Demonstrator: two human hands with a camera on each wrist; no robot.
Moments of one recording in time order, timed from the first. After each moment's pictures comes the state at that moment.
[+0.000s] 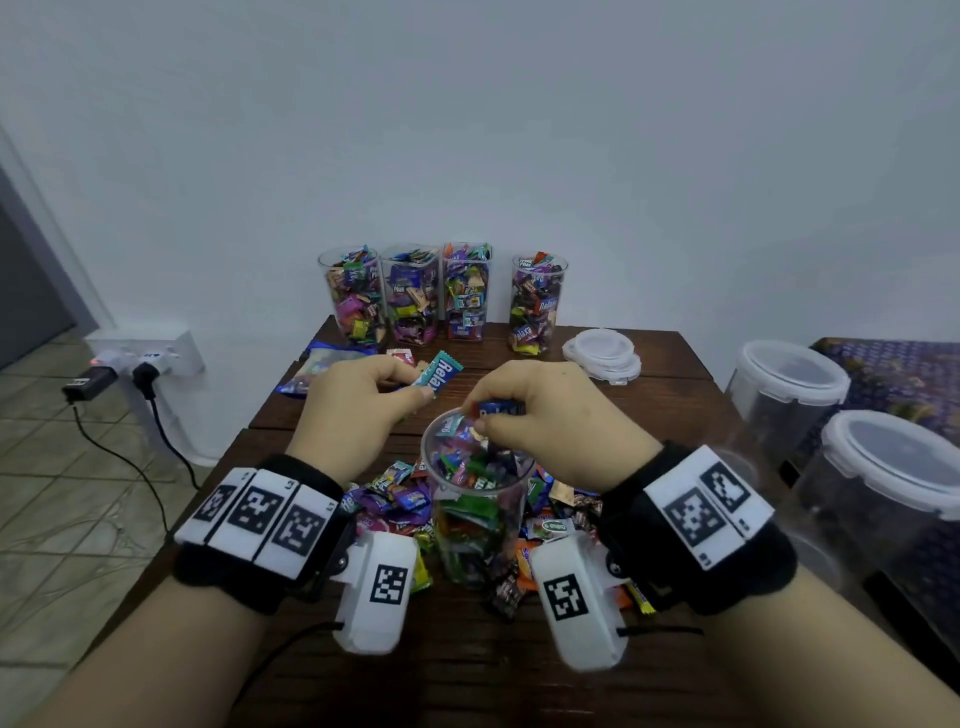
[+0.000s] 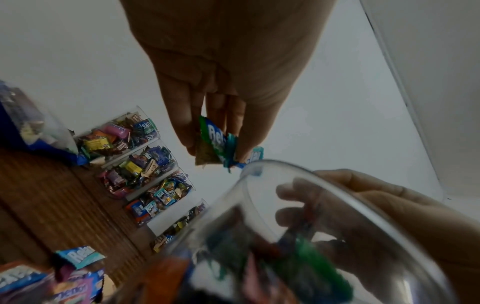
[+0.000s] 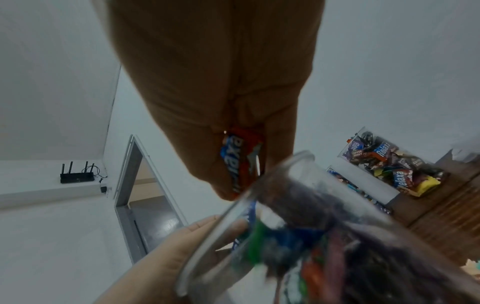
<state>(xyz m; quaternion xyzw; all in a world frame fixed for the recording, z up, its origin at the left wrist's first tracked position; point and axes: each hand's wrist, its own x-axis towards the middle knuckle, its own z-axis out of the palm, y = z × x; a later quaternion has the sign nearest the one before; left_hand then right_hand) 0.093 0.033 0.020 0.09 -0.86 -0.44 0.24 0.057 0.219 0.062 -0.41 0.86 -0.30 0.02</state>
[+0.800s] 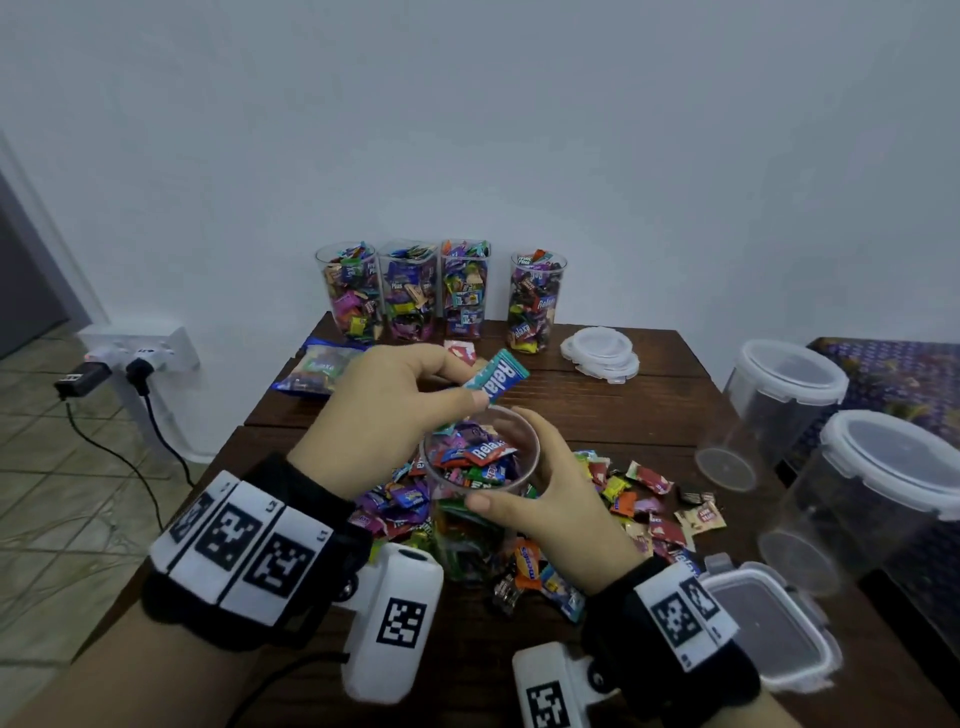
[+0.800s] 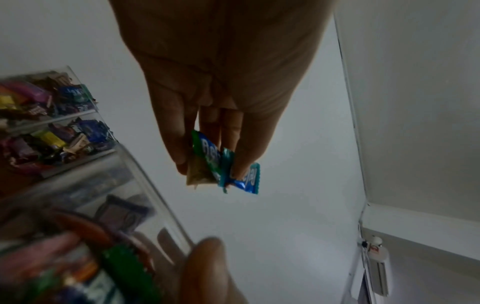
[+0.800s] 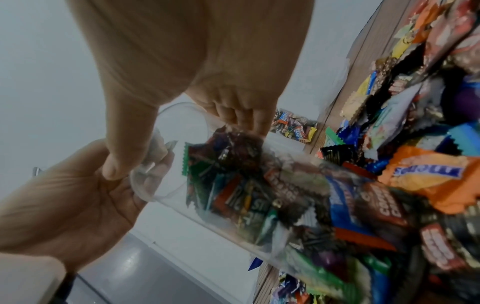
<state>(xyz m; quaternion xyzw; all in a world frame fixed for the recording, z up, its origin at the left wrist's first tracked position) 0.114 0.064 0.052 -0.02 -0.83 -0.53 0.16 0.081 0.234 -0.018 -0.27 0.70 -0.64 0.14</state>
